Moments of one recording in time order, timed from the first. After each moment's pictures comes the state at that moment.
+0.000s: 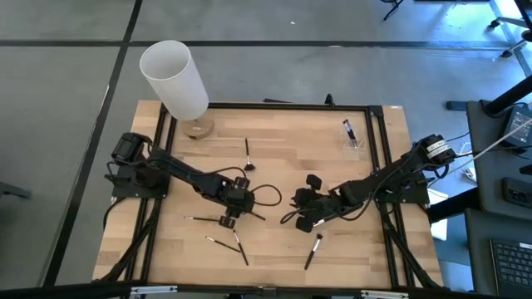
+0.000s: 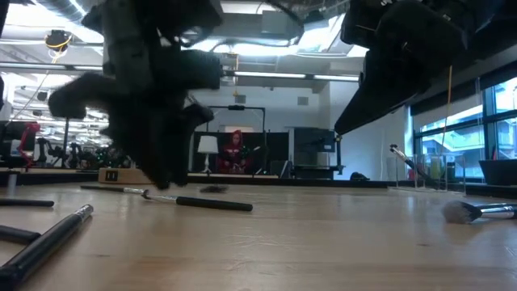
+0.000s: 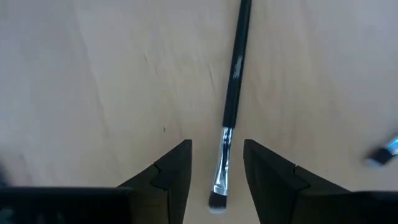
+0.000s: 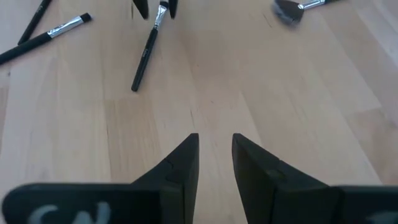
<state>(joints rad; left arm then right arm) -0.26 1.74 0.97 -0.42 -0.09 0.05 0.42 1.53 0.84 -0.16 0.49 0.49</state>
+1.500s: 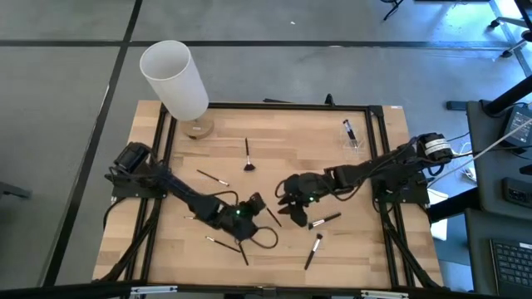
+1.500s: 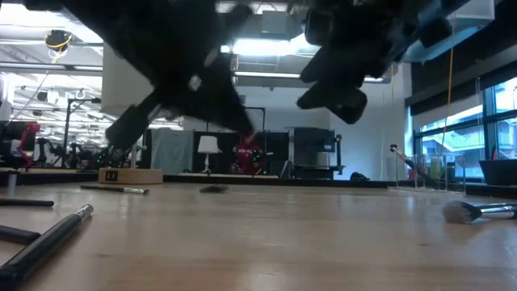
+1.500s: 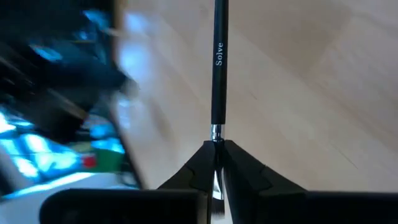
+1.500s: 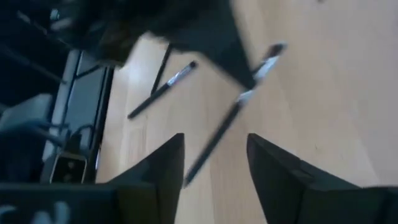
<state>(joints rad) -0.48 1.82 1.01 -0.02 -0.77 0.90 0.22 1.54 0.84 0.12 -0.10 0.52</state>
